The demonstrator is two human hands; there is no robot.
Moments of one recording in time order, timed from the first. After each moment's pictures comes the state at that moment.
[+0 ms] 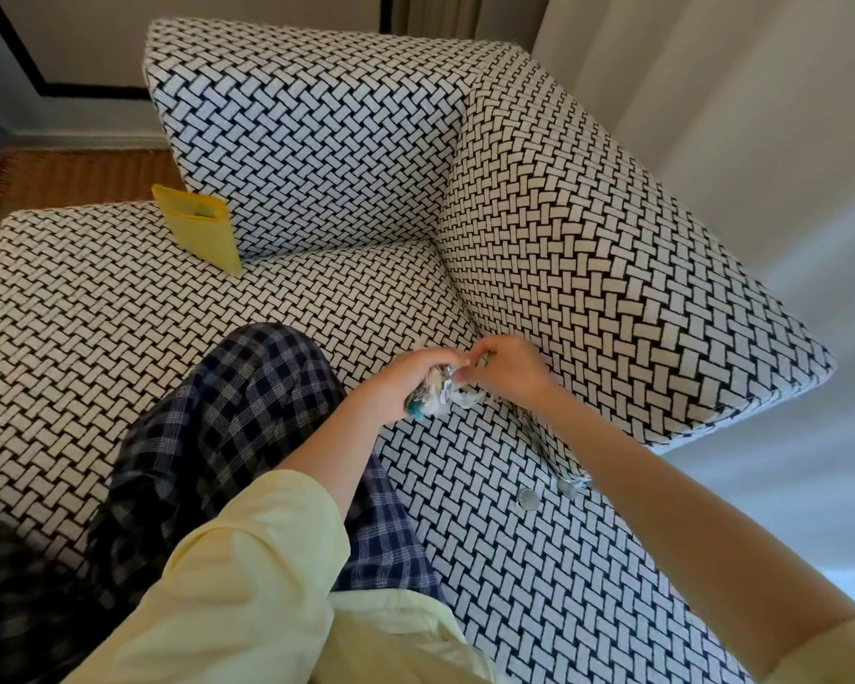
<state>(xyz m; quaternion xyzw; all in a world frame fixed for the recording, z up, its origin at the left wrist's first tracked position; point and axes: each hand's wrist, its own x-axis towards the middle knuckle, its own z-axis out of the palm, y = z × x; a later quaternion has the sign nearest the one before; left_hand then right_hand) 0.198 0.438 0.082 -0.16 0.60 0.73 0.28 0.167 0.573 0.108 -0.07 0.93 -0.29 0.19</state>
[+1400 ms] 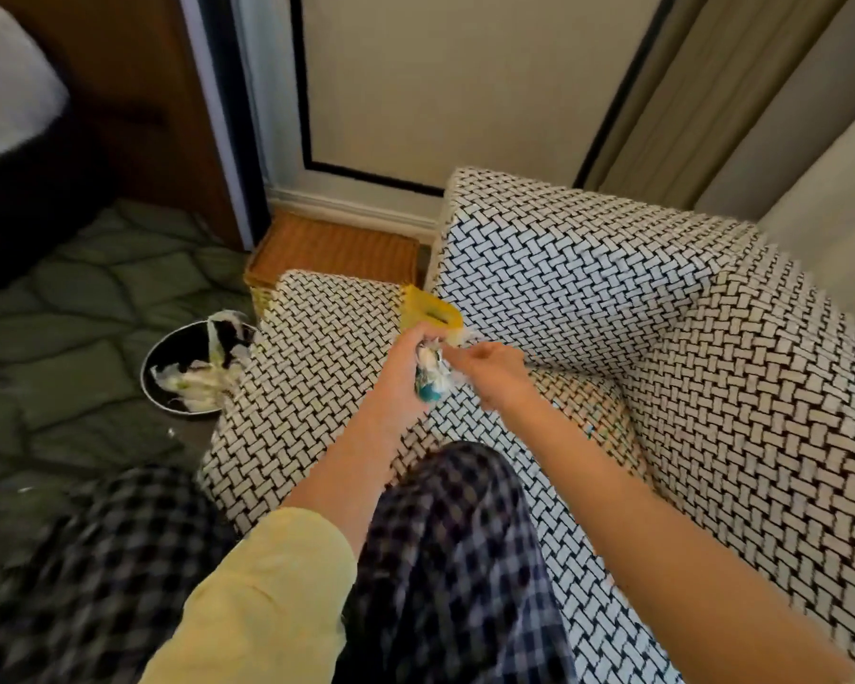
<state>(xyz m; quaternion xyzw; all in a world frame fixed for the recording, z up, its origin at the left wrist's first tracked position) 0.205 0.218 0.152 -0.29 0.34 0.89 -0.07 0.153 0.306 0.168 -0.13 0.83 -0.46 0.27</state>
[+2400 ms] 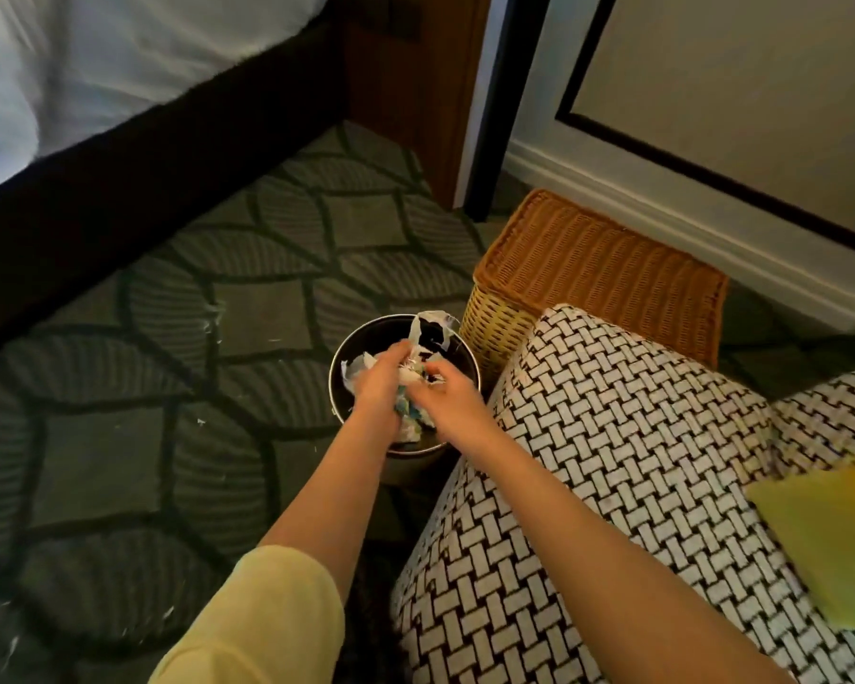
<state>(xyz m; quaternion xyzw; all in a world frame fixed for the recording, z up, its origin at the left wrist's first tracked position) 0.264 -0.129 -0.038 -0.59 0.20 0.74 -0.25 0.202 -0.062 -0.011 -0.31 0.75 -0.34 0.47</state>
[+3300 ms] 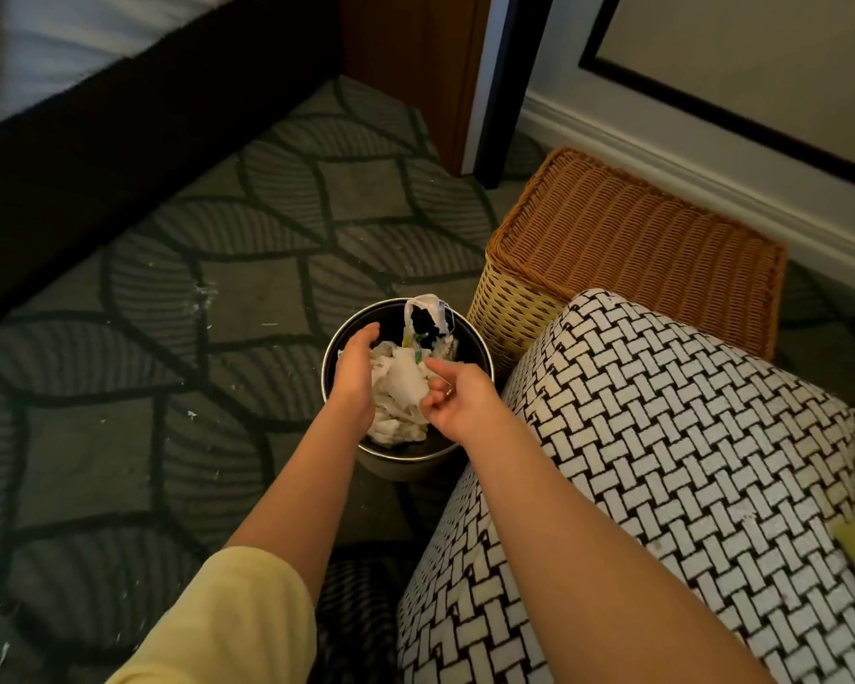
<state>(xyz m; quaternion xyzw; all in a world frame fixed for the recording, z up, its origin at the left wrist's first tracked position) 0.263 -0.163 -0.068 -0.59 0.26 0.73 -0.24 0.177 -0.107 -0.067 0.20 0.54 -0.54 0.62</state>
